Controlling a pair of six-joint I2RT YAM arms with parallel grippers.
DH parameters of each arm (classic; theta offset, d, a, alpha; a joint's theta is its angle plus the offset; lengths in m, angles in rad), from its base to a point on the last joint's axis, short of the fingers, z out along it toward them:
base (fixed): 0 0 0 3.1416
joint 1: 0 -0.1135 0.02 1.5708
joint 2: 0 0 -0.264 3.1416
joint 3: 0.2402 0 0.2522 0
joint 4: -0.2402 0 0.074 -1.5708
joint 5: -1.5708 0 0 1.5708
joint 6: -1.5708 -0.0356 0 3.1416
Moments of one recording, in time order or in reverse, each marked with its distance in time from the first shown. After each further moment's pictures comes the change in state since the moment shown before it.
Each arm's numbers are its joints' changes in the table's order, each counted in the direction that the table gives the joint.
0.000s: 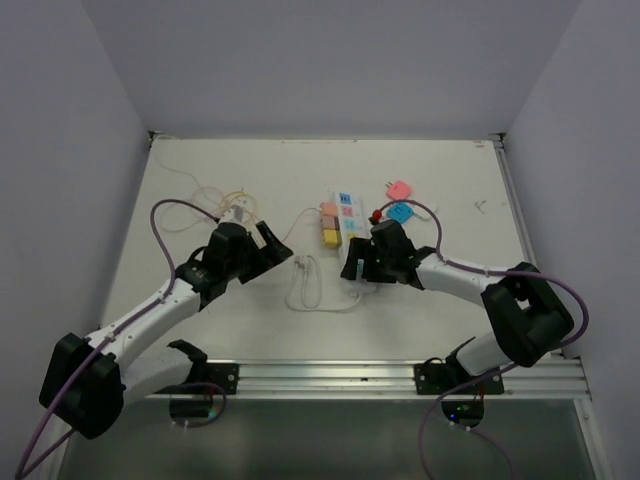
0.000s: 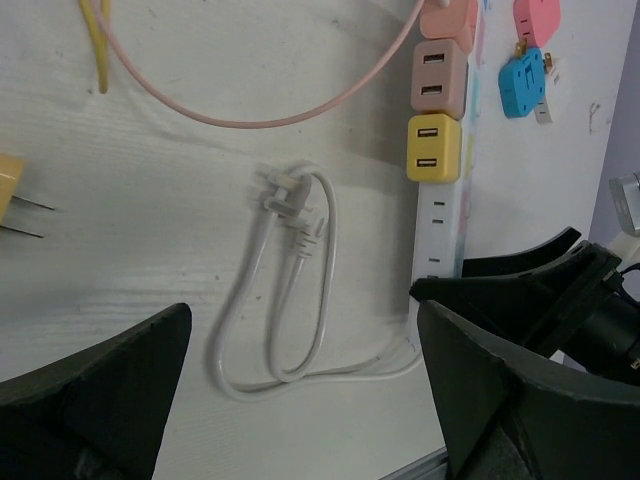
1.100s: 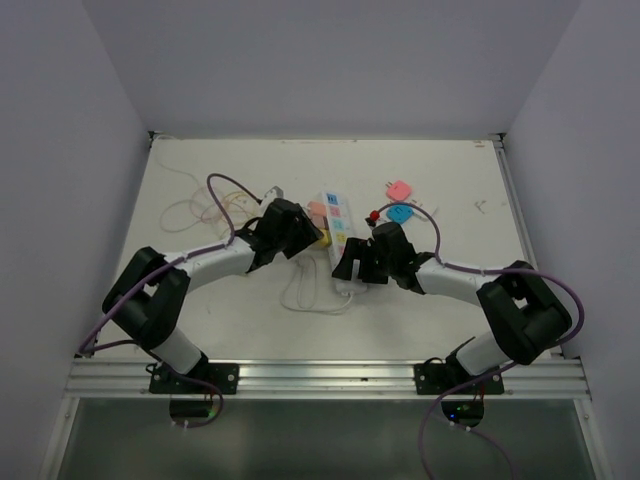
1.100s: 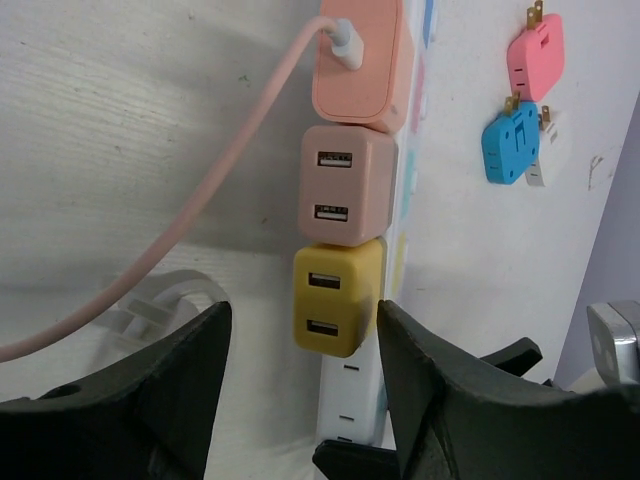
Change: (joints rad) left arm 0.142 0.557 0.306 0.189 0.118 0.149; right arm 0.000 0.014 -0.063 0.196 0.130 -0.044
